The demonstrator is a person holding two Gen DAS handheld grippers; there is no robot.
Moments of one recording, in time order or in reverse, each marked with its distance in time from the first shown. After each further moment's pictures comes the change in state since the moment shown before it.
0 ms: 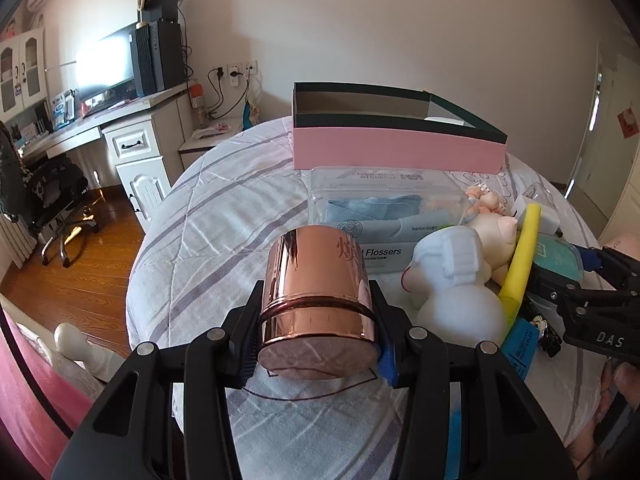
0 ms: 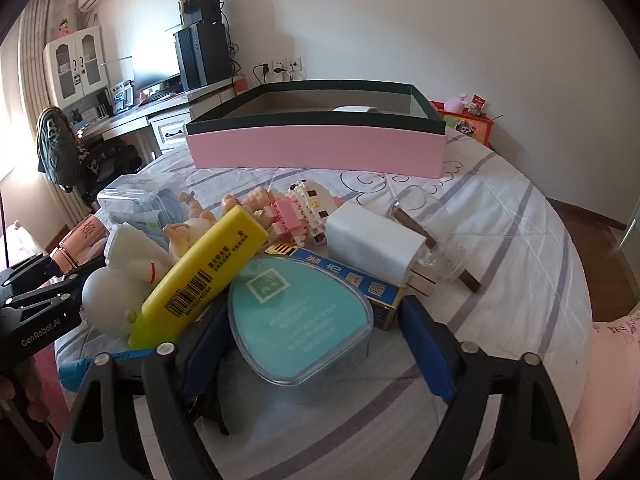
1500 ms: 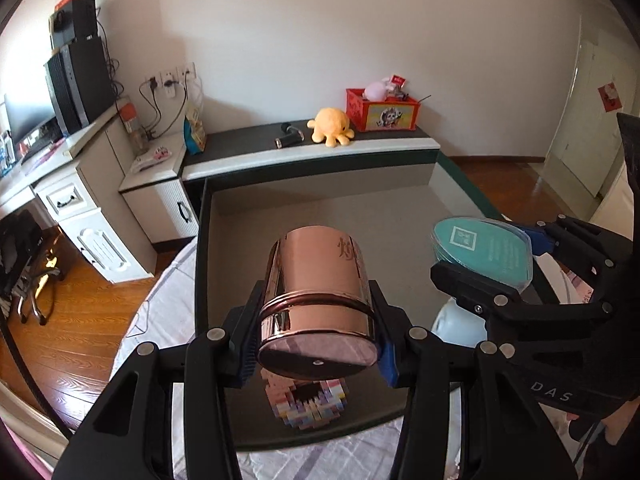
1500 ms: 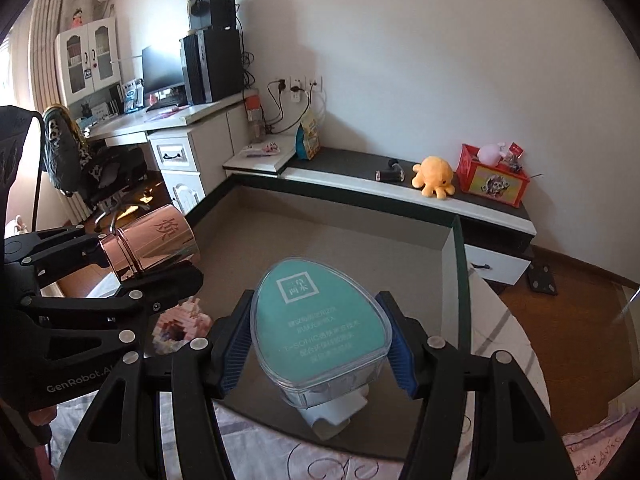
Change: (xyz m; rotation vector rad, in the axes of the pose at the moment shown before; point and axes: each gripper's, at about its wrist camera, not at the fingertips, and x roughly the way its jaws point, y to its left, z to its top) left arm 0.168 -0.044 0.238 0.107 0.138 -0.111; right arm 0.117 -0.030 0.219 -0.114 0.004 0.055
